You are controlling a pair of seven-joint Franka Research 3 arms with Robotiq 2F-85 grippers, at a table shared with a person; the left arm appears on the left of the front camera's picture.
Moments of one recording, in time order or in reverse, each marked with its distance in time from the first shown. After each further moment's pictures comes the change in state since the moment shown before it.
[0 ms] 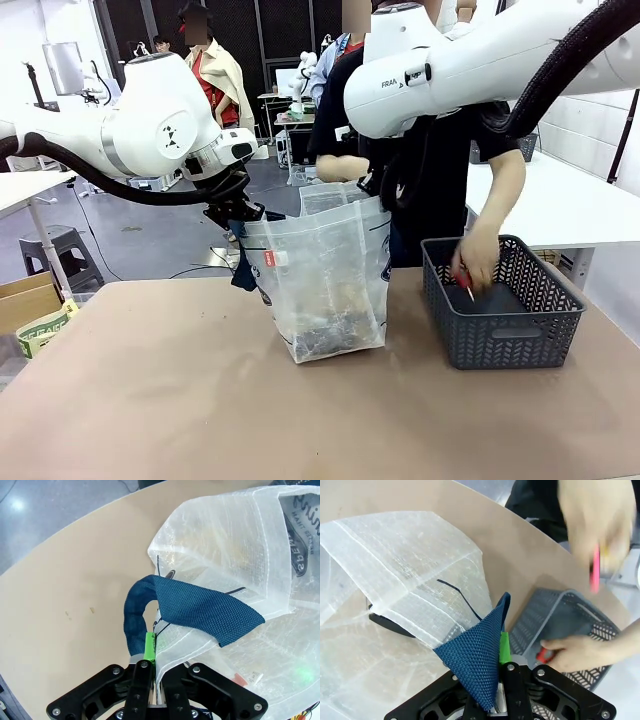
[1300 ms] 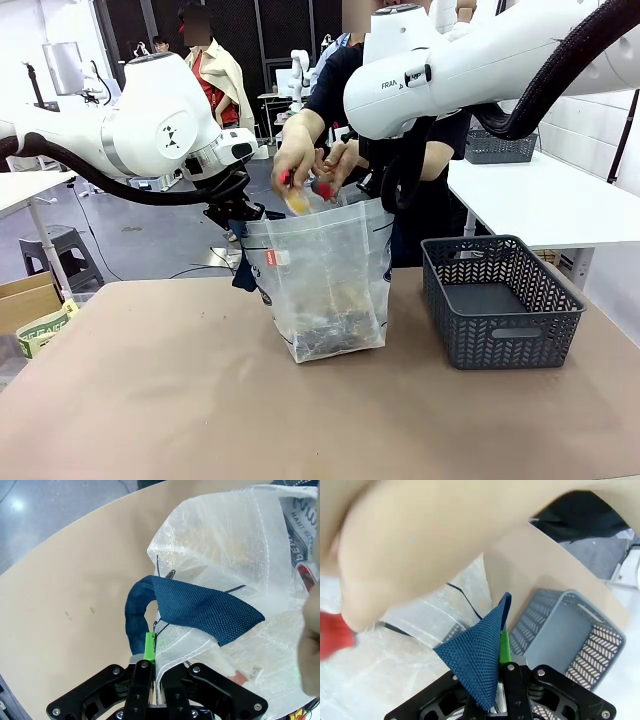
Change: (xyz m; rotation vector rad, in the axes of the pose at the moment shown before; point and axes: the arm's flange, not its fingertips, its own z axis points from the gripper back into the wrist) left arm 0.000 0.000 0.000 0.000 0.000 0.000; right arm 0.000 0.001 -0.001 0.000 -0.001 0.002
